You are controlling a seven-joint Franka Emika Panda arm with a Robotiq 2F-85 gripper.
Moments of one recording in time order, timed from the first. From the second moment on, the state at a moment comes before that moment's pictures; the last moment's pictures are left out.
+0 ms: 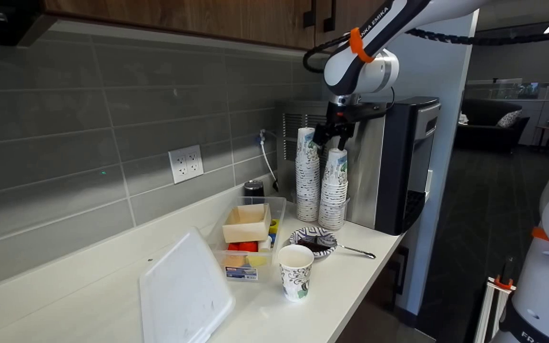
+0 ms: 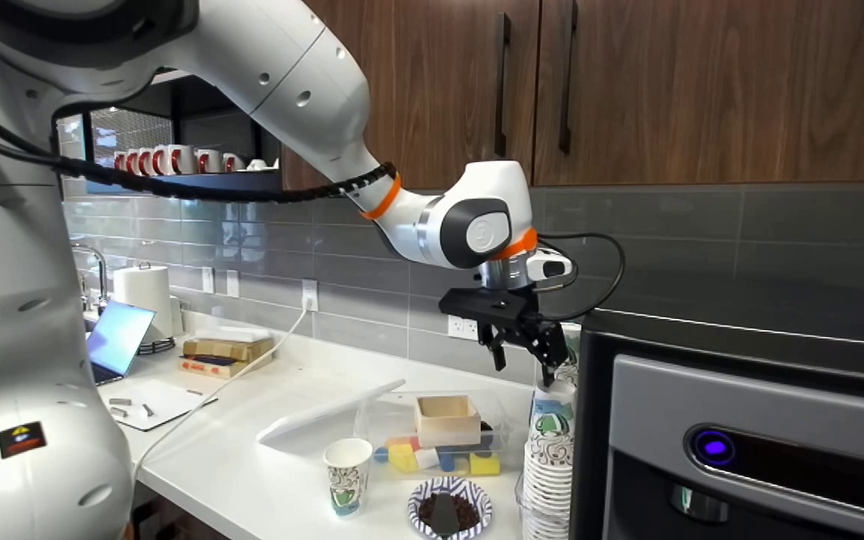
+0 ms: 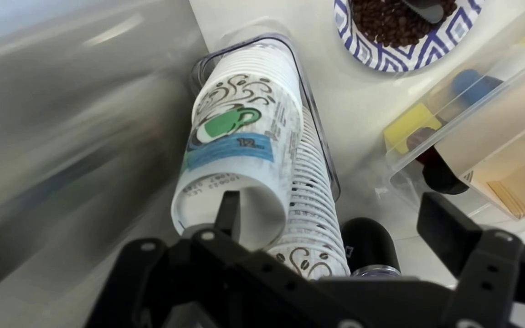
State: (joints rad) arm -0.15 -0.12 -0.22 -2.30 -0.03 2.47 -0.14
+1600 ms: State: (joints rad) arm -0.17 -0.11 -0.21 -2.28 -0.15 2.48 -0.02
